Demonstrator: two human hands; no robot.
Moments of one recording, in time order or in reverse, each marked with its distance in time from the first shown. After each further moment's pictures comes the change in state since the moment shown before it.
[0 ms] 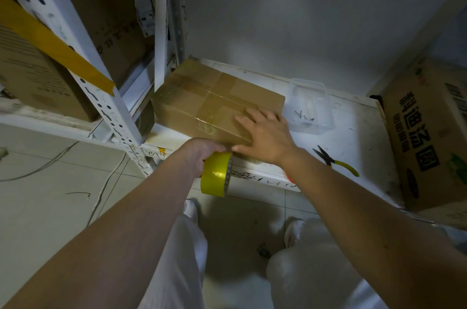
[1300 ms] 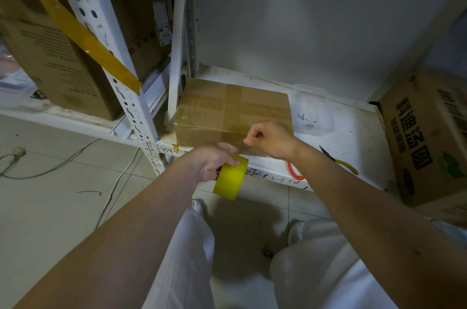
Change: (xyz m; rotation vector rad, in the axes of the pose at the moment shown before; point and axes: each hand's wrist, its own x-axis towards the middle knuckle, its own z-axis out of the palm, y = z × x) left_hand -0.046 -0.022 -0.004 0.091 -0.174 0.180; right_hand -0.029 -0.030 -0.038 0.695 -0.116 0.133
